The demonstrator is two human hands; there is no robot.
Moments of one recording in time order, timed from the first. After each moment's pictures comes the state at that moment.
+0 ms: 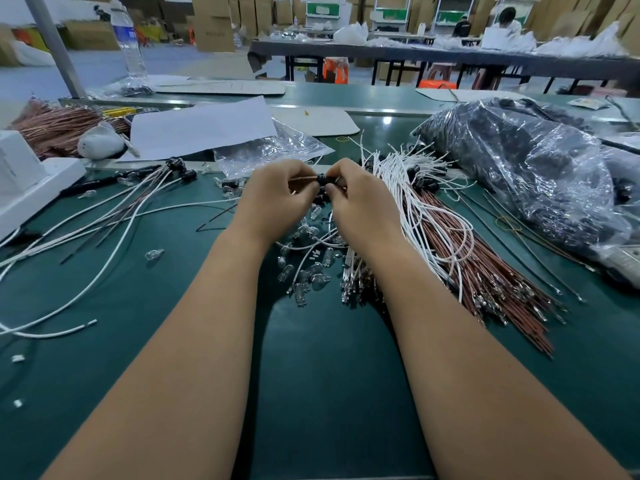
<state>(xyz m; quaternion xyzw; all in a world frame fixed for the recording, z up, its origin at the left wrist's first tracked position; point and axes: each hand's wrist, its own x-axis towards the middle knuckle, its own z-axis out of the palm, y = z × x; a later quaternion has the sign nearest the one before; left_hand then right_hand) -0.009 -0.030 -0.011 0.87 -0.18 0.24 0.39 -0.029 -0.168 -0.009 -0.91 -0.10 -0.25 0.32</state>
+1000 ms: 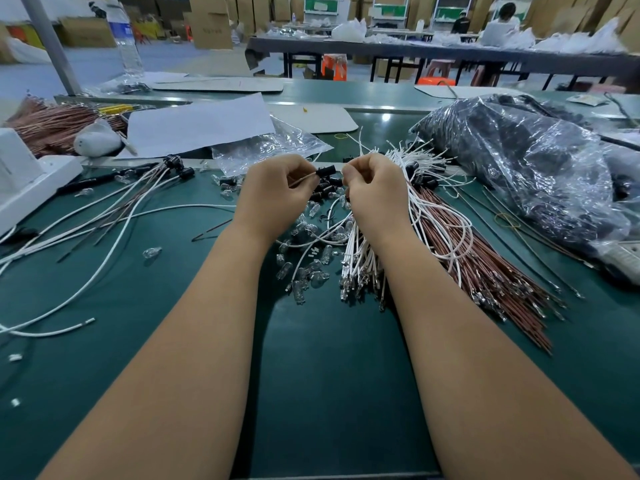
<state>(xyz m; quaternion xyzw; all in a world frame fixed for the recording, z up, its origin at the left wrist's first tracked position) -0.006 -0.032 -0.013 0.85 -0.18 0.26 0.42 -0.020 -0.176 -0.007 -0.81 -0.02 -0.26 0.53</state>
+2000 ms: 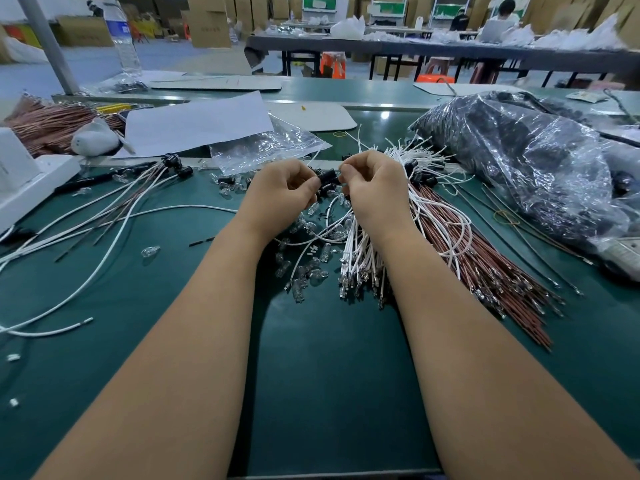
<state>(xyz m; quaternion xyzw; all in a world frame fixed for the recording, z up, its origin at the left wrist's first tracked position) -0.007 -0.032 -0.013 0.84 -0.18 0.15 0.49 -0.021 -0.177 -0.005 -0.80 -0.02 -0.24 0.55</state>
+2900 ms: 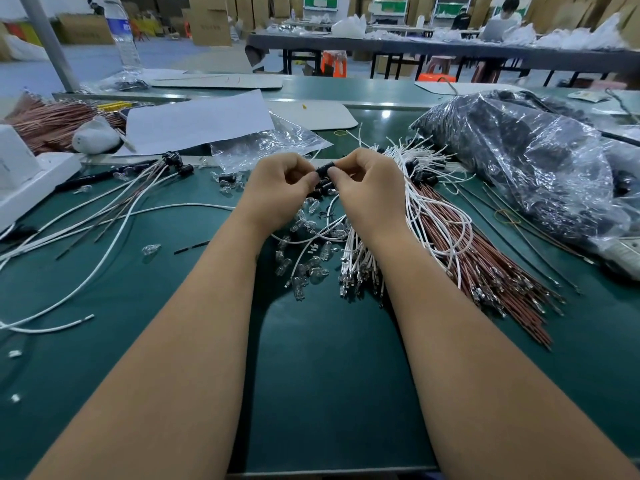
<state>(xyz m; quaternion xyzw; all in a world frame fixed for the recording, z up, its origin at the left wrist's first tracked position) -0.007 -0.036 -0.008 0.83 -0.15 0.15 0.51 -0.023 -0.172 -0.009 -0.83 -0.06 -0.30 0.47</state>
